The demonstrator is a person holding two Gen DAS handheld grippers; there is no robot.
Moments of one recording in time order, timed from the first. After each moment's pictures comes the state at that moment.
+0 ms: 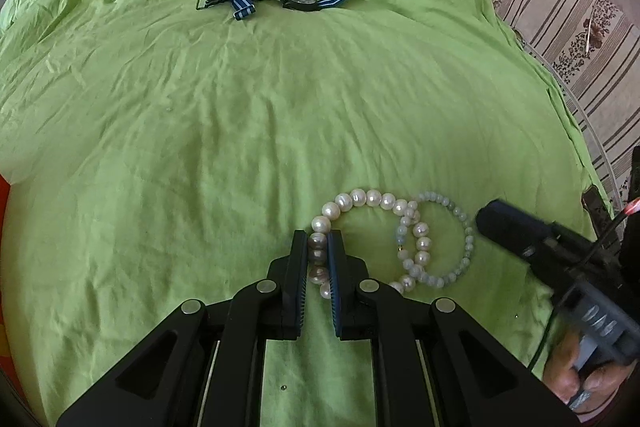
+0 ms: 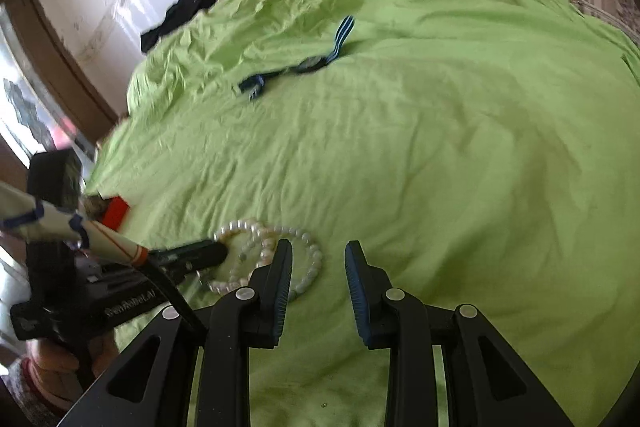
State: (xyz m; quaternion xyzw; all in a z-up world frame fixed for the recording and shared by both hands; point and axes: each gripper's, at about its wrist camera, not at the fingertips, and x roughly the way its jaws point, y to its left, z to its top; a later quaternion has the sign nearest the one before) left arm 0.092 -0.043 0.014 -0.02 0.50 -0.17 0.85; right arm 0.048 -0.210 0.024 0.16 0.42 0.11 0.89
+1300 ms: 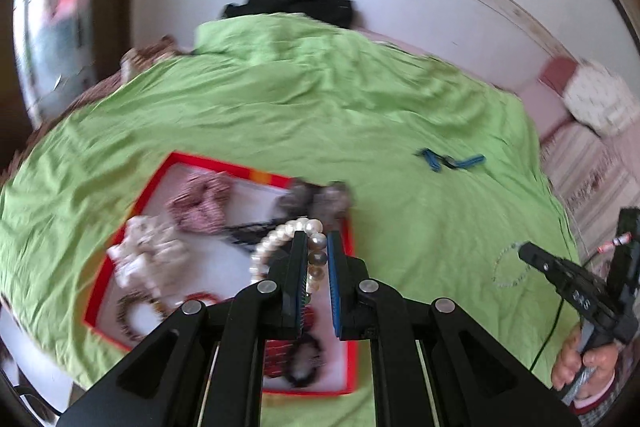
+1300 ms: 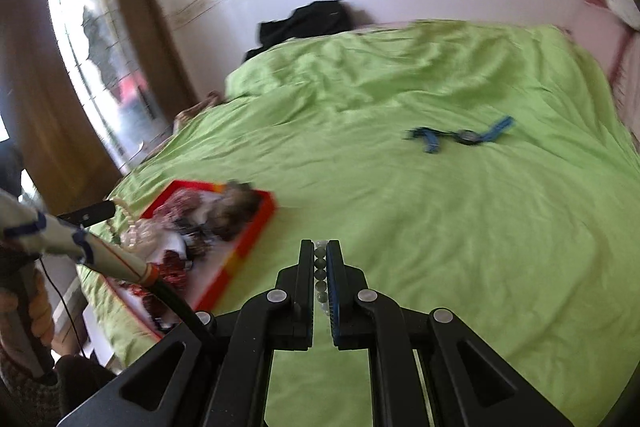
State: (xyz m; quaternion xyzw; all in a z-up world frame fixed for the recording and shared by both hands) left arm -0.063 0.265 0.175 -0.13 0.36 -0.01 0.92; right arm -0.013 -0.021 0.153 0.06 0.35 0.21 0.91
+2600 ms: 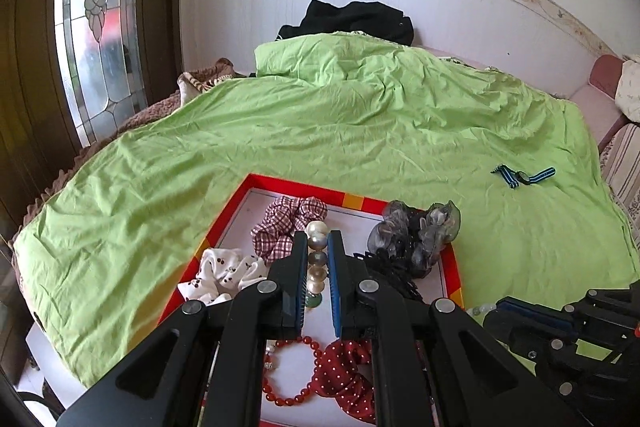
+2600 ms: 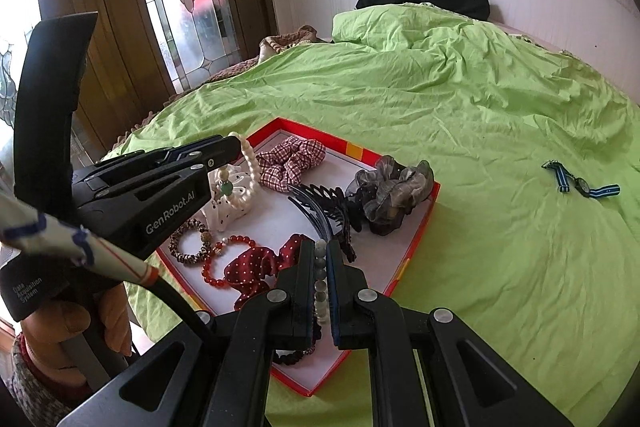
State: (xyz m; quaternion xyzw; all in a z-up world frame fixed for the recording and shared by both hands) left arm -0.046 0.310 0.147 -0.07 0.32 0.08 0.94; right arm -0.020 0.176 0.144 -0.07 0.39 0.29 0.87
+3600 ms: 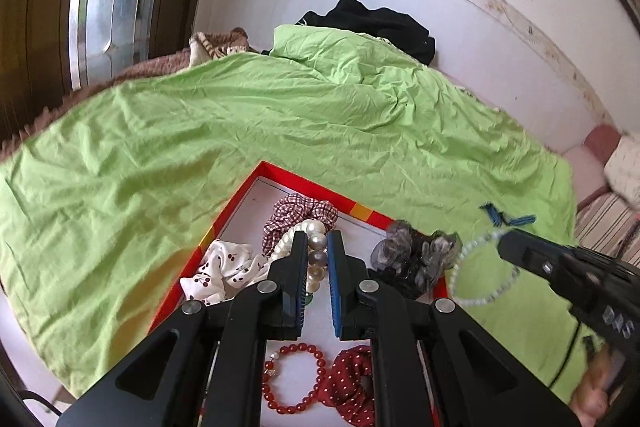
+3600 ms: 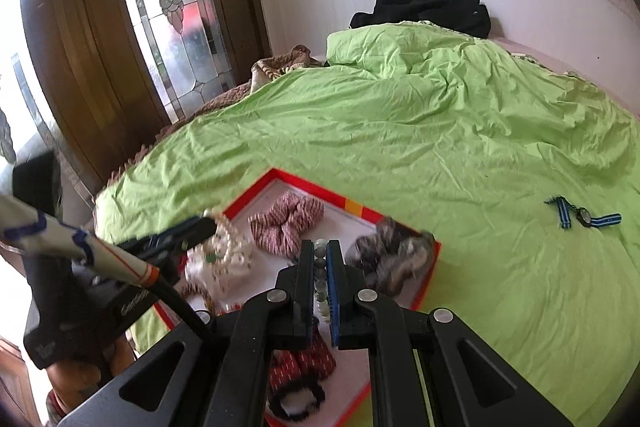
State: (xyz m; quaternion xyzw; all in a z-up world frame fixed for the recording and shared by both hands) left arm -0.044 0.368 0.140 -0.20 0.32 0.06 0.92; right arm 0.036 0.205 0.184 -0.04 0.38 0.29 0.88
